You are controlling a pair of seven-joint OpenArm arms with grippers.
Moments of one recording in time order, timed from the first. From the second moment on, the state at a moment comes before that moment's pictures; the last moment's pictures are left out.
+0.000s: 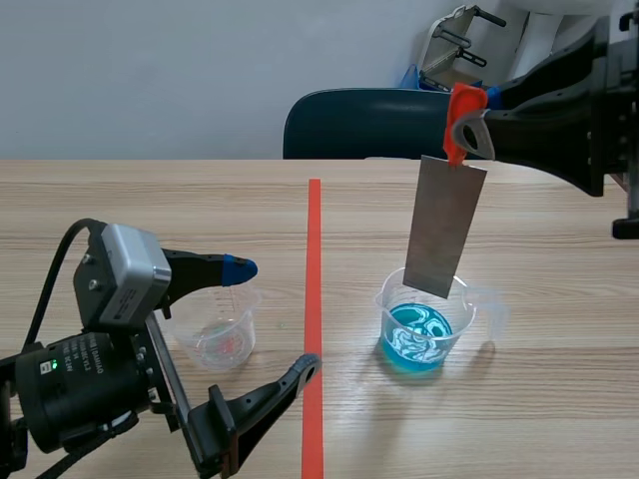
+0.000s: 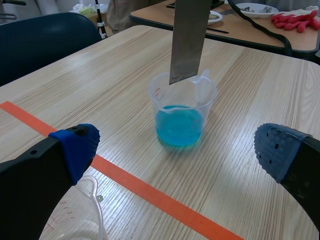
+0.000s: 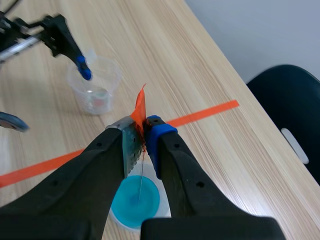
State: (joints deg) left arm 10.7 -39.1 35.7 92.0 -14.0 -21.4 -27.3; right arm -6.1 54.6 -2.1 113.3 42.6 45.4 -15.1
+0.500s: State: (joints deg) left arm 10.7 -39.1 35.7 92.0 -14.0 -21.4 -27.3; right arm -6.1 49.8 -7.8 106.0 33.5 45.3 -7.3
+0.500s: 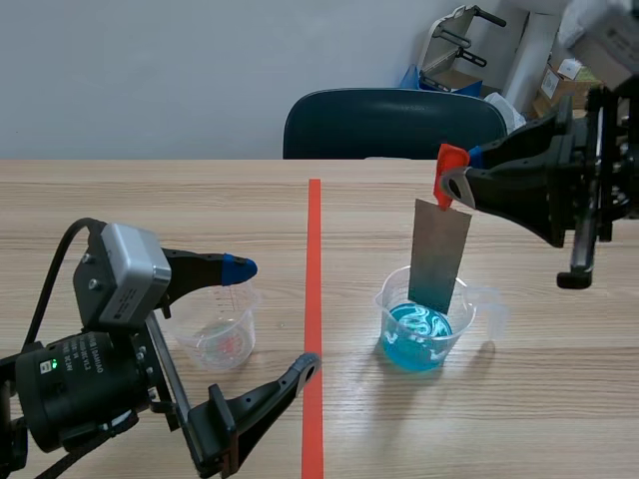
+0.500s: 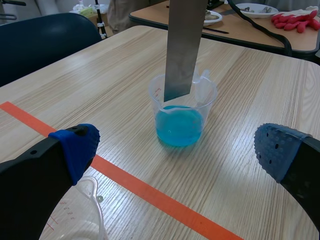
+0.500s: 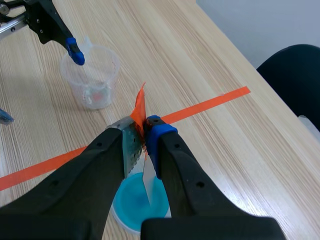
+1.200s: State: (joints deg) left arm 10.7 -39.1 35.7 92.0 -14.0 -21.4 -27.3; right arm -6.1 43.8 -12.2 93.2 18.5 45.3 7.0
